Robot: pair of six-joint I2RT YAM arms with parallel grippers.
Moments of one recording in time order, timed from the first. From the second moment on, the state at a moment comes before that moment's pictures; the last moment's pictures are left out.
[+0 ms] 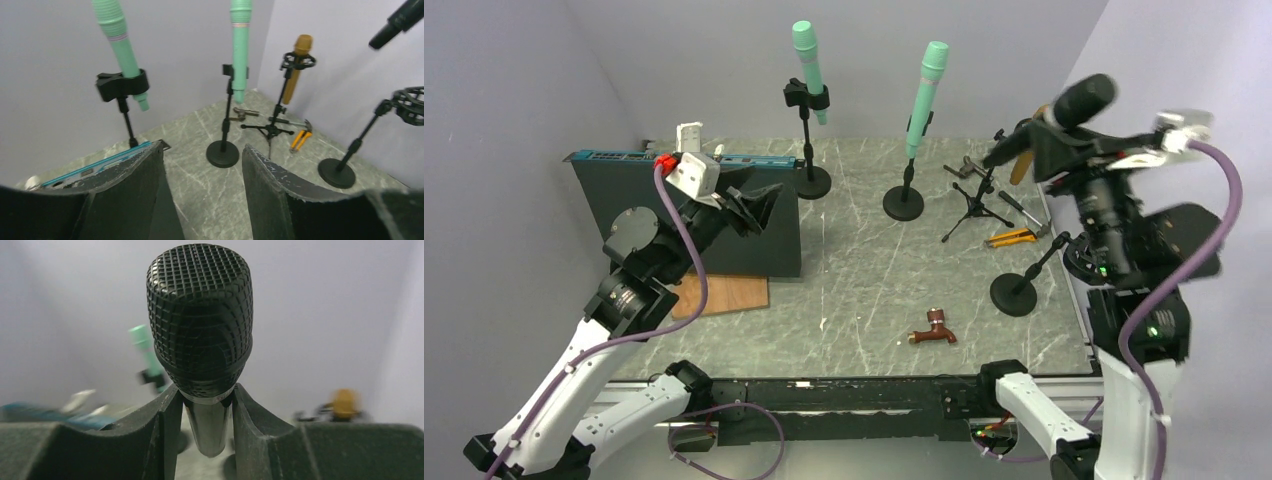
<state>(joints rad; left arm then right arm) -0.60 0.80 1.10 -0.09 0.08 -0.07 0.14 0.84 1.63 -0.44 0.02 0.11</state>
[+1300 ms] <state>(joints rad) -0.60 0.72 1.00 -0.09 -0.51 -0.09 0.96 1.75 1.13 -0.25 0.02 0.92</state>
